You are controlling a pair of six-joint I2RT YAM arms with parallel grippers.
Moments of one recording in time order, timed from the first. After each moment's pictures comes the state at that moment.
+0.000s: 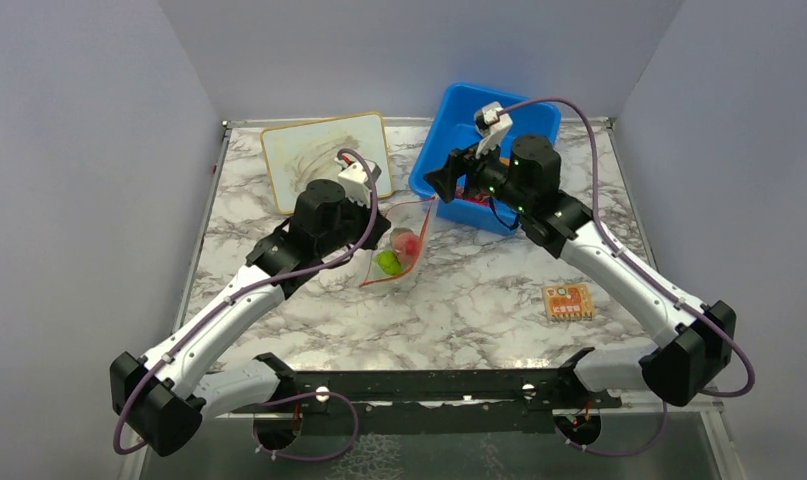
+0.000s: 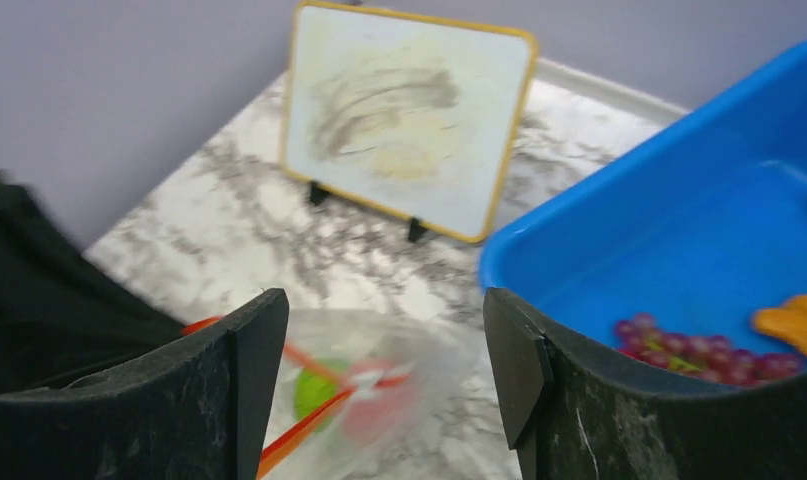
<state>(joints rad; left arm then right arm) -0.64 1.07 0.97 -0.32 0.10 -0.30 0.60 1.28 1.18 -0.04 -0.21 0.22</state>
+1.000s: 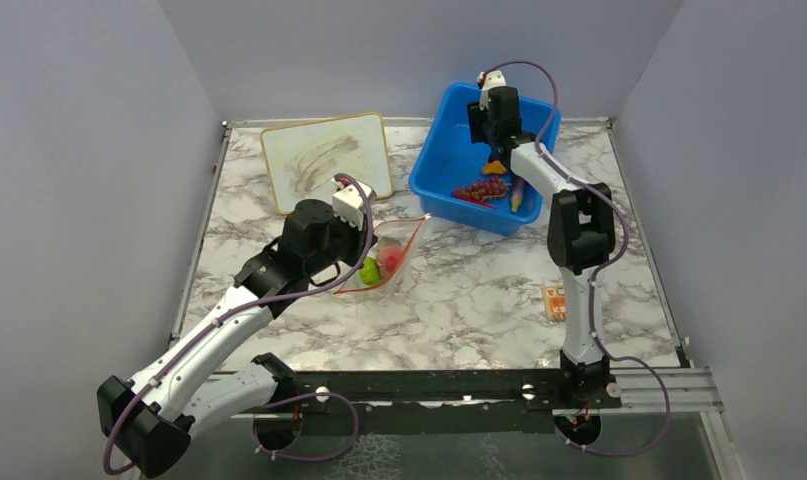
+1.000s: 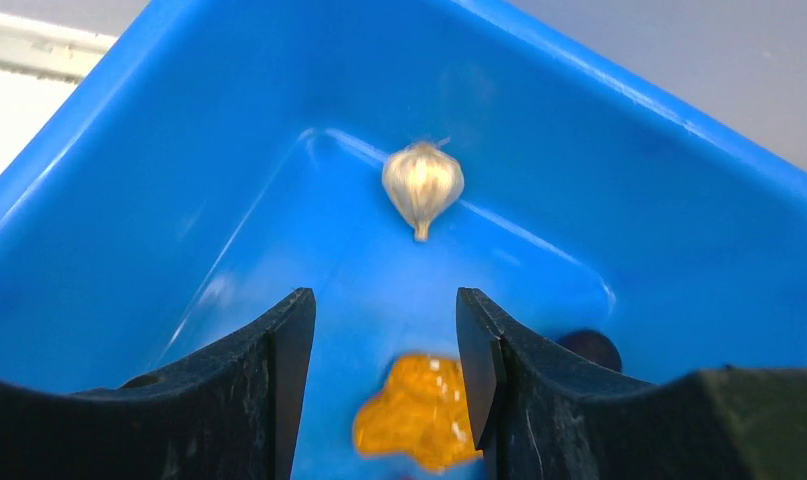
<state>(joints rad) -0.64 0.94 0.87 -0.36 0.09 -0.12 0.28 2.20 1.83 -0.05 0.20 -0.11</state>
